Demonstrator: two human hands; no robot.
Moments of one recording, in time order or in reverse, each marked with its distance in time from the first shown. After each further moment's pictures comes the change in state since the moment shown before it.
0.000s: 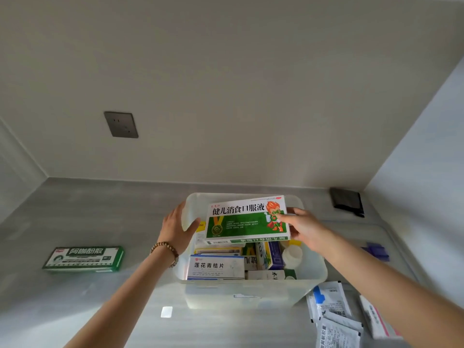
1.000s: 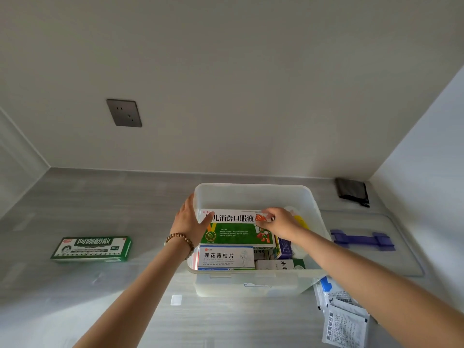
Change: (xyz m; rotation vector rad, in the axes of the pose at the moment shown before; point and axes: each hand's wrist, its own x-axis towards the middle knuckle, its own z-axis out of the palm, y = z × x) left_hand 0.001 -0.003 0.007 0.042 -0.049 -0.013; right_hand 0.026 0.028 0.053 -0.832 -0.030 -0.229
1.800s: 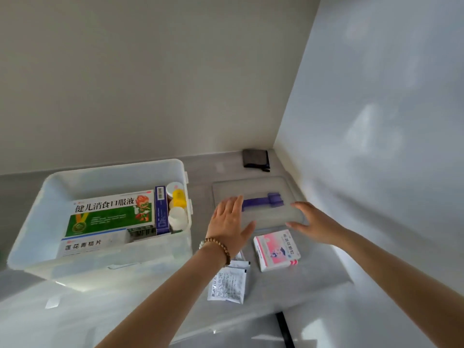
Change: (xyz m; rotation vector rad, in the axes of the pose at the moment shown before) left_hand -0.134 0.221 0.247 0.315 -0.275 0.535; right_hand -0.178 0.293 -0.168 -0.158 0.123 0.113
